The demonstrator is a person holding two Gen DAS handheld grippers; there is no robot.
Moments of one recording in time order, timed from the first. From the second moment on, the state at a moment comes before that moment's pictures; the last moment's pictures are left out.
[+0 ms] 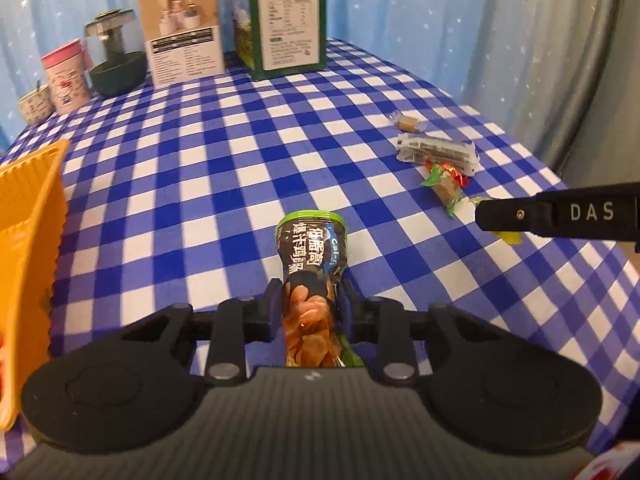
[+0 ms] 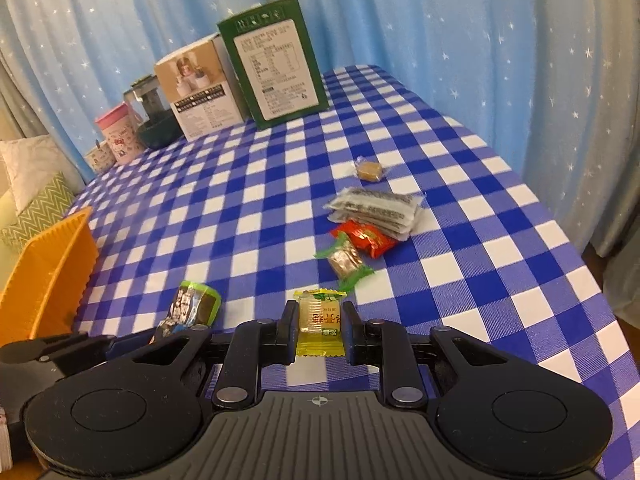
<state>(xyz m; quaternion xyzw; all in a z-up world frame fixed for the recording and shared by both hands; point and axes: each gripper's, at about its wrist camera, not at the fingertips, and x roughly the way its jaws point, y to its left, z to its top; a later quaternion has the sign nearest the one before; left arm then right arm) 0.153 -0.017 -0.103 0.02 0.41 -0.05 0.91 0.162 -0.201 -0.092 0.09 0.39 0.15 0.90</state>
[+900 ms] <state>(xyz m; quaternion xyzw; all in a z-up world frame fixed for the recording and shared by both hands) 0.018 0.131 0.014 -0.06 0.34 0.09 0.93 0.058 -0.043 -0.018 0.02 0.35 0.29 0.89</state>
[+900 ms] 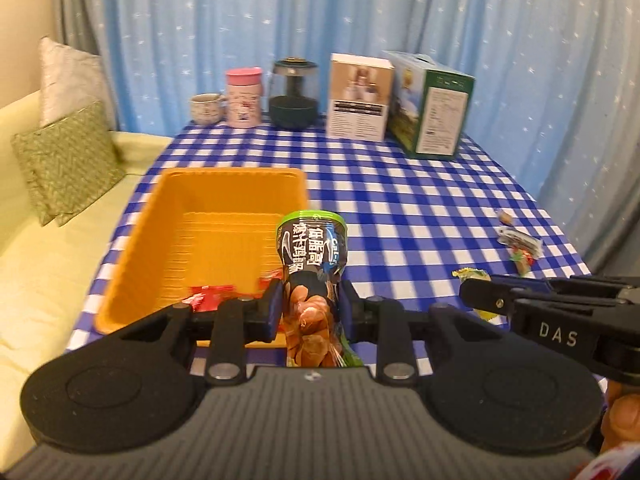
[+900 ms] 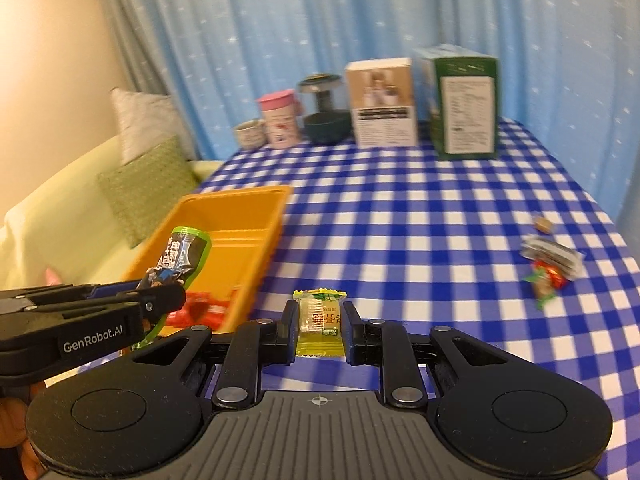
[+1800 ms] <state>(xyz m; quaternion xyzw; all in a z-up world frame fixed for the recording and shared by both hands) 0.010 0.234 0.017 -0.09 0.34 0.13 0.92 0.061 0.081 -0.015 -0.05 0.34 0.36 0.87</state>
